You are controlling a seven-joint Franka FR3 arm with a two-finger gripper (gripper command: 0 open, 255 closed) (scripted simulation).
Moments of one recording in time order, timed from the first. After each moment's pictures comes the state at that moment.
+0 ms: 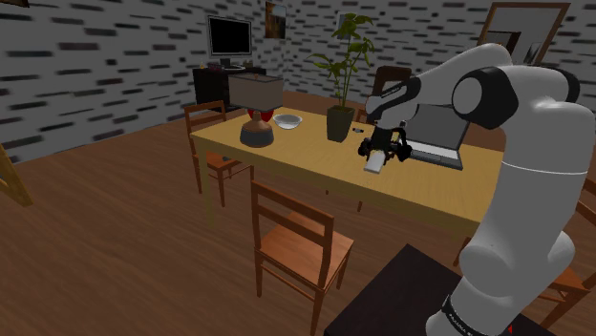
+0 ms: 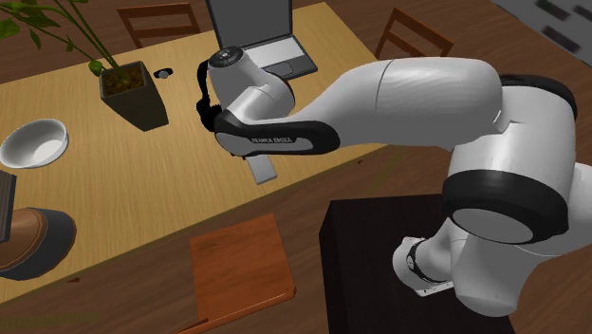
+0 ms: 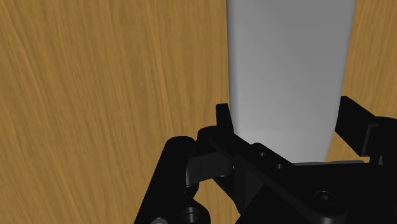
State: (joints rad) arm -0.34 0.24 -0.26 -1.86 0.07 2.08 0.58
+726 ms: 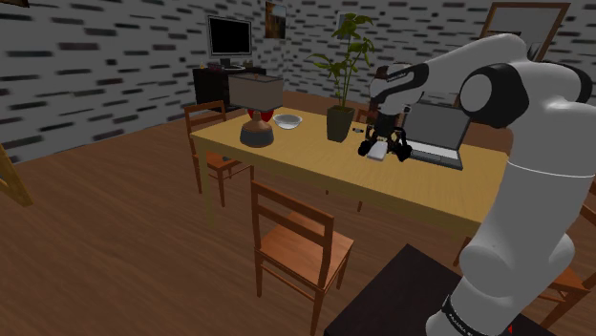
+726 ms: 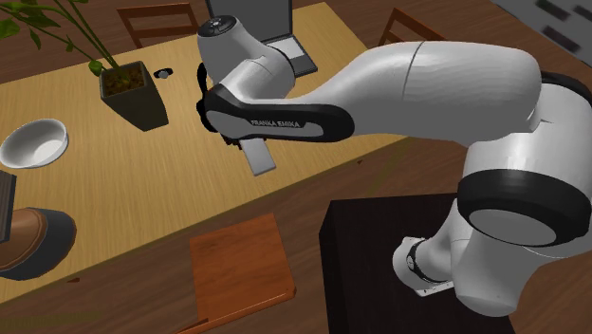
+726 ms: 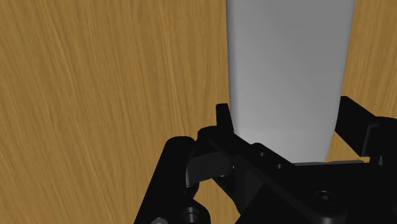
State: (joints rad) arm -0.34 0.19 -0.27 -1.76 0.05 1.94 0.59
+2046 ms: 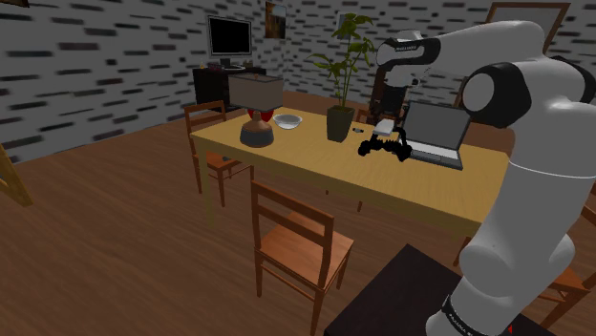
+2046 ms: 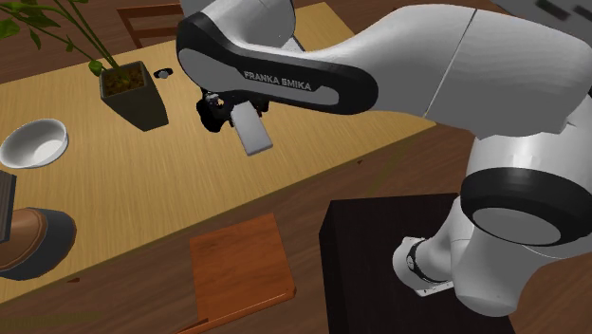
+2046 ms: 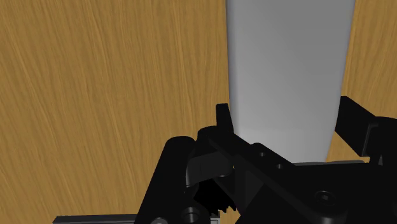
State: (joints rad) arm -0.34 0.18 -0.27 -1.51 0.05 1.67 0.59
